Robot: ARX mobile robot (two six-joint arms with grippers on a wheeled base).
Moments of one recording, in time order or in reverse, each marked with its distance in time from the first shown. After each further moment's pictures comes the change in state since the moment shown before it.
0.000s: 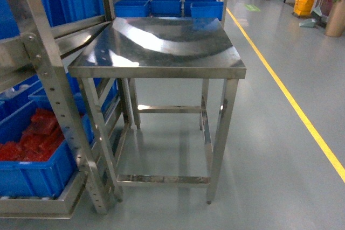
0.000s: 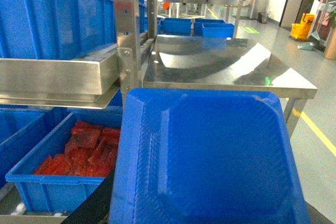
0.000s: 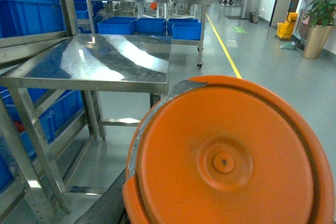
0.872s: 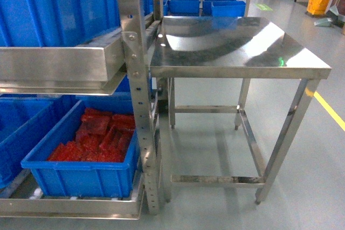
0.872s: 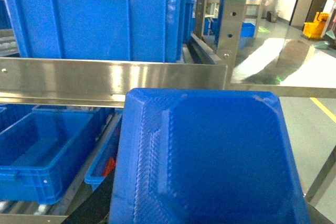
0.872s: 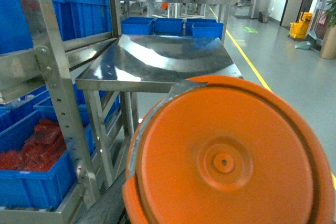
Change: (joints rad) left arm 0.000 0.000 0.000 -0.002 -0.001 0.000; right arm 0.000 0.000 0.000 -0.004 -0.002 0.000
